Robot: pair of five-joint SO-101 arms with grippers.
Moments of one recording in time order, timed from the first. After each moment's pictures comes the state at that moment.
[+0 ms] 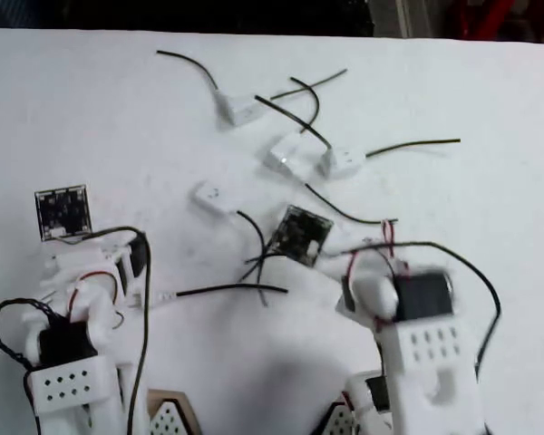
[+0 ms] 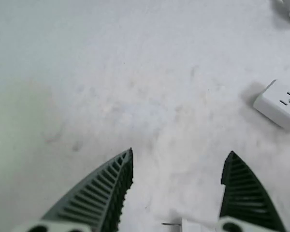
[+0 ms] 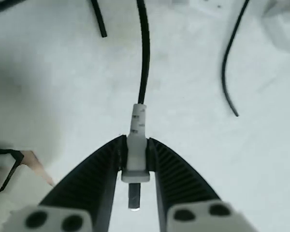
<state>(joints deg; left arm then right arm) -19.9 -77.9 77.6 54.1 -3.8 -12.5 -57.7 43.2 90.0 55.8</state>
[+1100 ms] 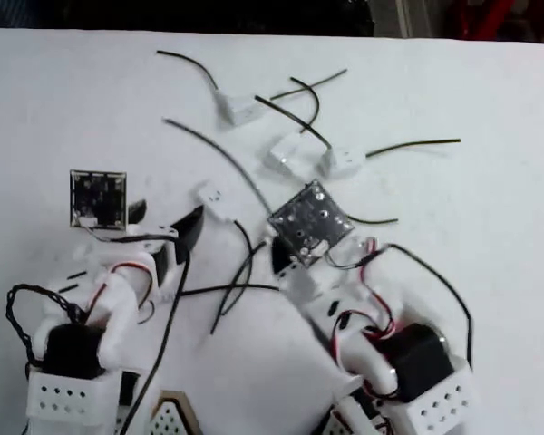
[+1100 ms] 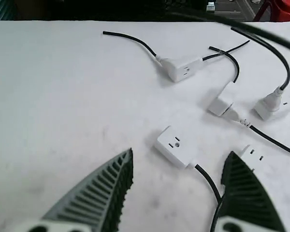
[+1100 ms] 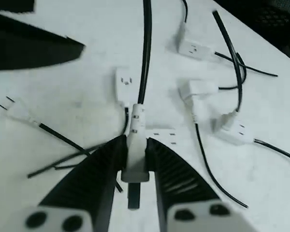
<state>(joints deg) 1.6 -77.9 63.6 55.9 2.9 -35.1 -68.6 43.6 69.0 13.7</state>
